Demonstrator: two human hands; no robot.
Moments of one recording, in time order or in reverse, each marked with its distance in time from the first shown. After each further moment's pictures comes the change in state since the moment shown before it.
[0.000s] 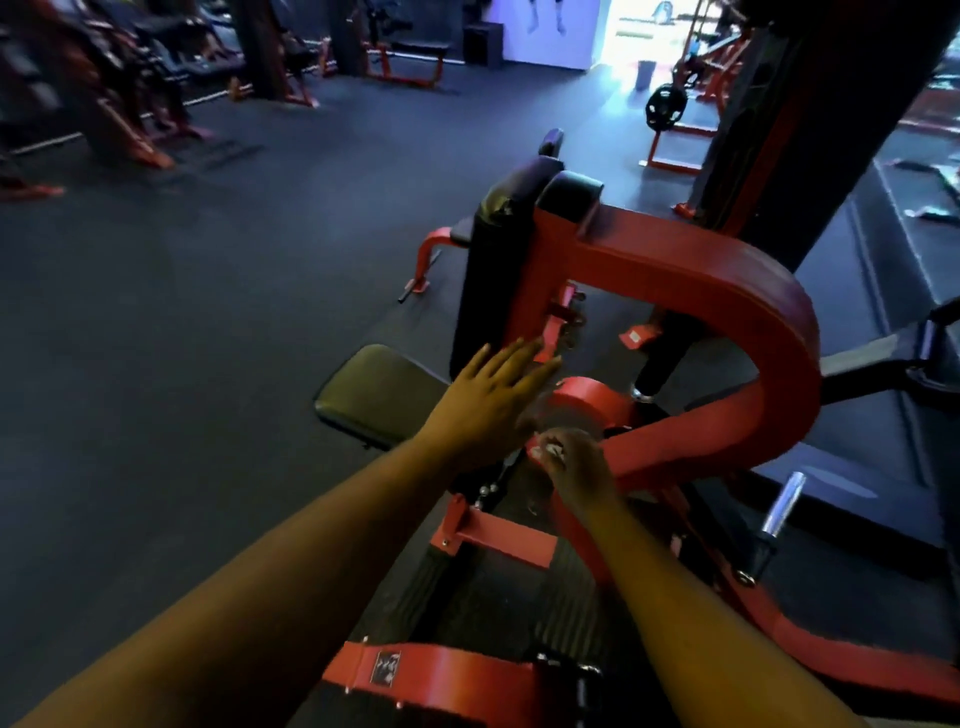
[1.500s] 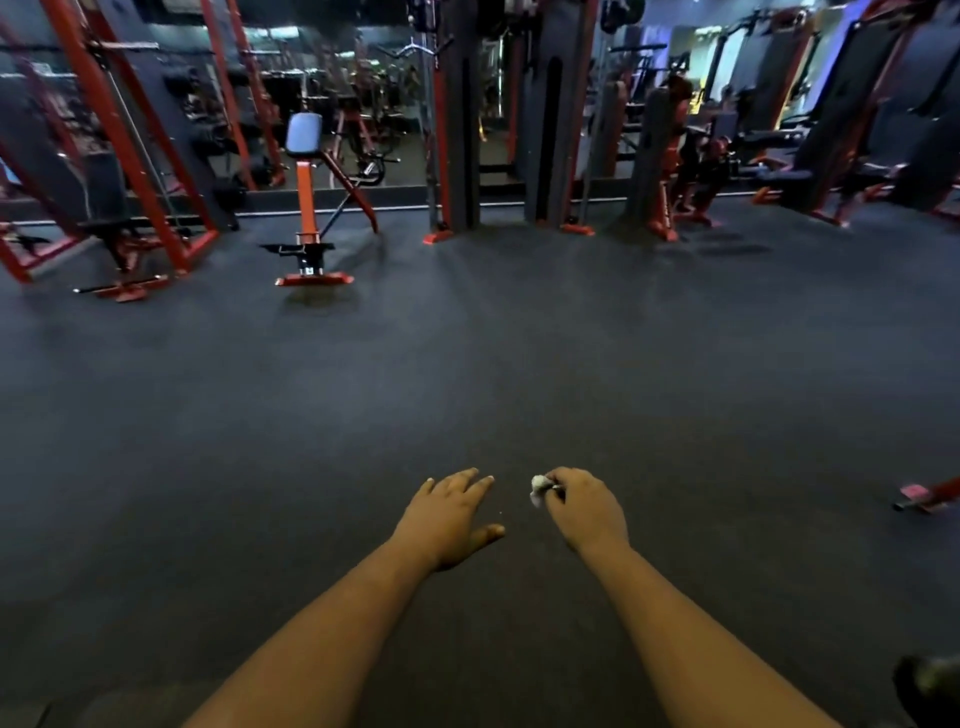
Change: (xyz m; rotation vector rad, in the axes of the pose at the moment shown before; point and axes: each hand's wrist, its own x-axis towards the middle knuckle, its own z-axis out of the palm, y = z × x) left_hand -0.711 -0.417 -0.218 0.008 -0.354 -1.380; right_hand -0.087 -0.650 0.579 -0.109 -0.660 -0.652
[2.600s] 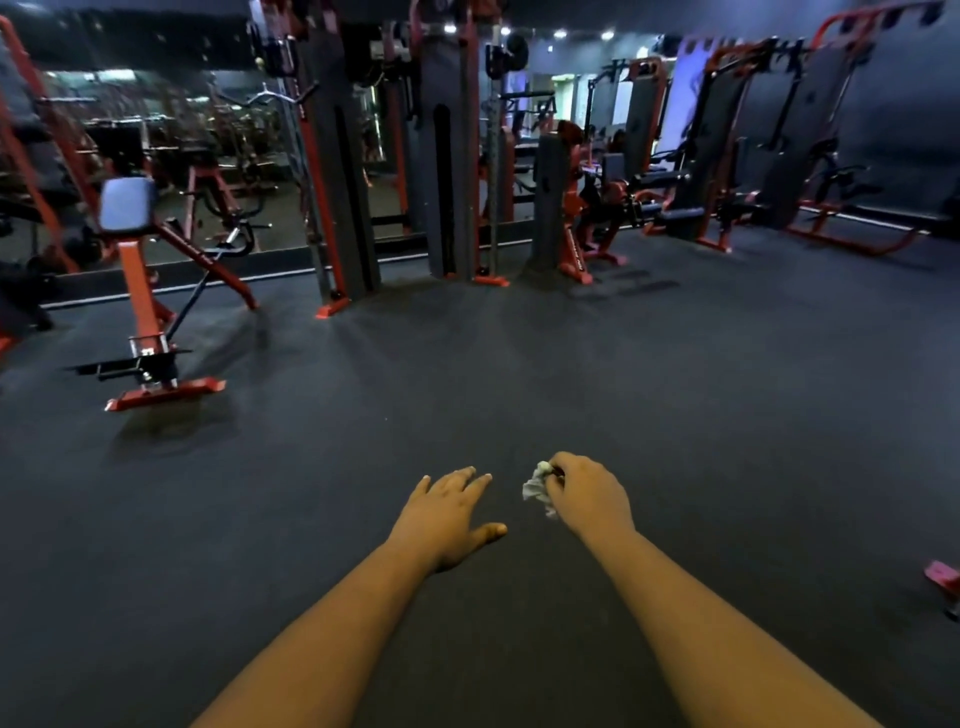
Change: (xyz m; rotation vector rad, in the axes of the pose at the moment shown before) left_hand 0.683 -0.199 -0.216 0.045 0.040 0.248; right_hand 0.701 -0.034 -0.017 -0.198 0.189 0.146
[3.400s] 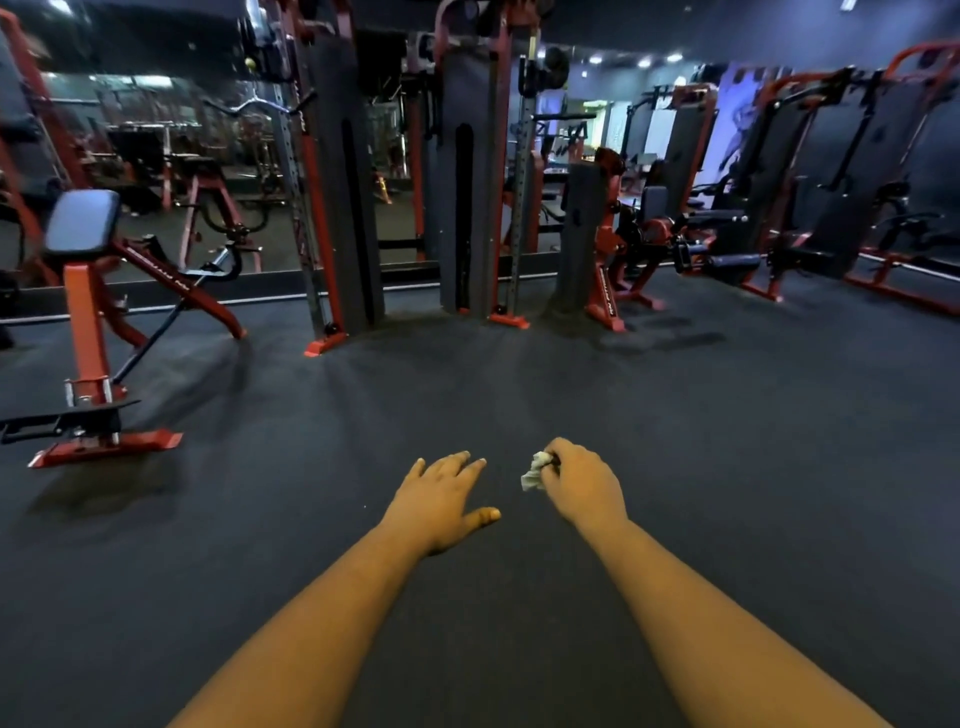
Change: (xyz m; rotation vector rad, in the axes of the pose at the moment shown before) left_hand 0.547 -0.184 -0.102 0.025 0.083 -0.049; right_hand 0.594 0.007 0.074 0.045 0.013 -0.086
